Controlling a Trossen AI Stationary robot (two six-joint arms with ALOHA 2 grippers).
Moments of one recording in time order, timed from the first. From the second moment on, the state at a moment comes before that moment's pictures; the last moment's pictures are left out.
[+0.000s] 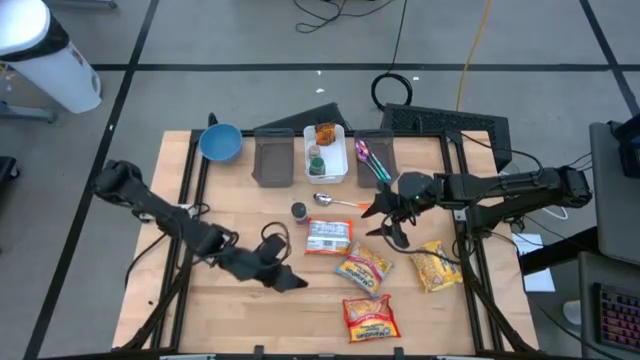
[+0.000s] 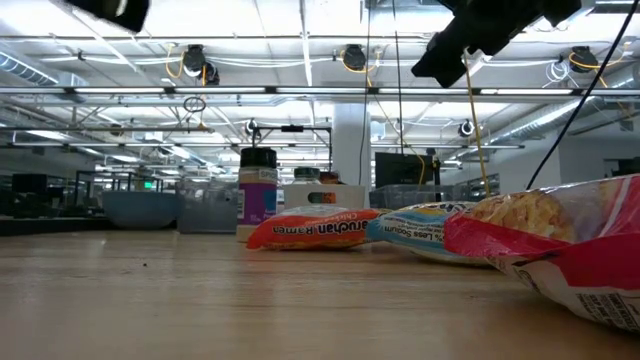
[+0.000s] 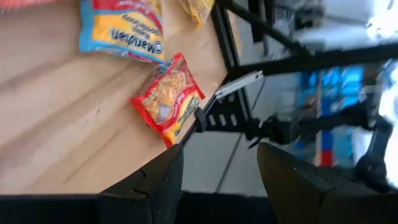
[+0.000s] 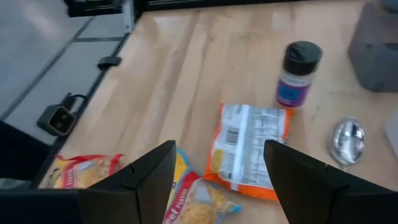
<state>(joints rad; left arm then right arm) -0.53 1.42 0.97 0.00 -0.23 -1.50 -0.01 1.11 0.80 -0.23 -0.27 0.04</state>
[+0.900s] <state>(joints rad) -0.53 1.68 0.76 0.29 -0.56 -2.31 -0.01 1.10 0.80 -0.22 -0.26 -0.01</state>
